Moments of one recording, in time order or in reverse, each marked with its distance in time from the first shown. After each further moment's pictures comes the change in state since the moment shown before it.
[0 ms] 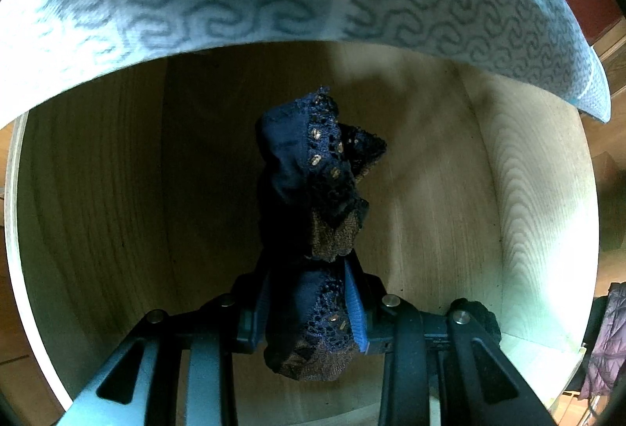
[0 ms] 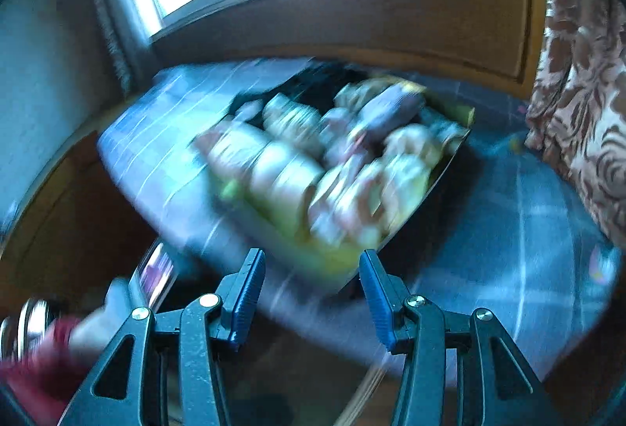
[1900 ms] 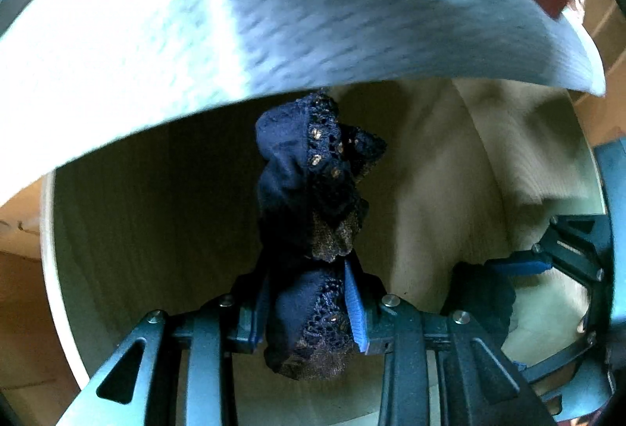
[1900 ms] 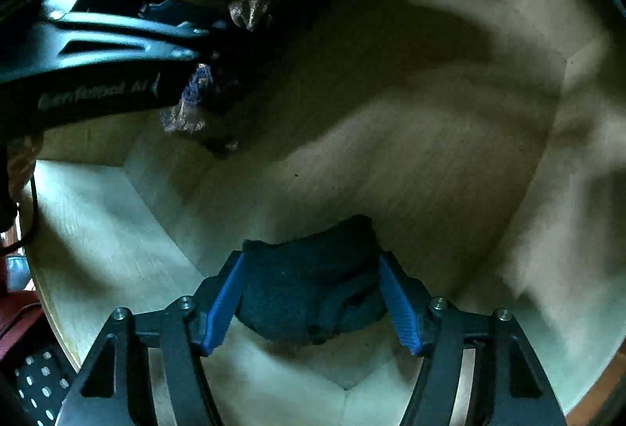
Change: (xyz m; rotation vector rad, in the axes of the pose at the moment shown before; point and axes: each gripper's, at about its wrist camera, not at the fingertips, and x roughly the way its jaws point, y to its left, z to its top) left arm -0.017 -0.032 -0.015 0.103 -0.084 0.110; right arm 0.210 0.071 -0.155 -0.131 0.637 0.056
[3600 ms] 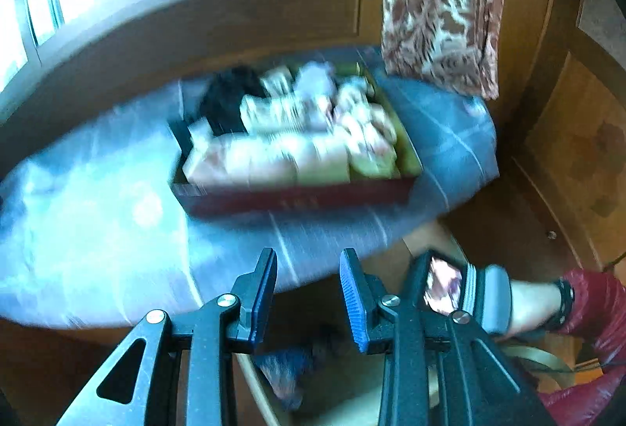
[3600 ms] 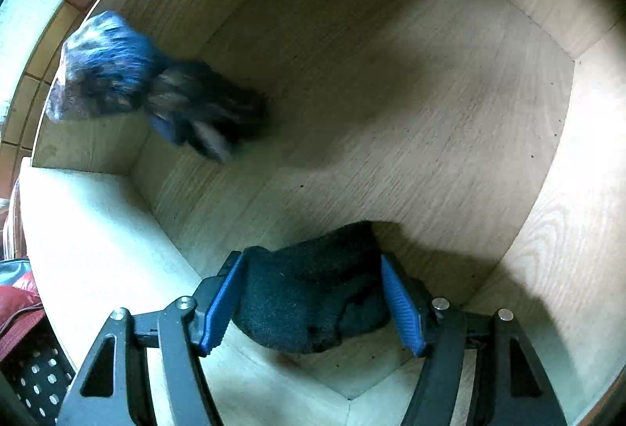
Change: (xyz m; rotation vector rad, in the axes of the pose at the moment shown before) left arm -0.221 0.011 0.029 0.130 -0.339 -0.021; right arm 0.000 -0.026 -0.015 0.006 -0.015 0.036
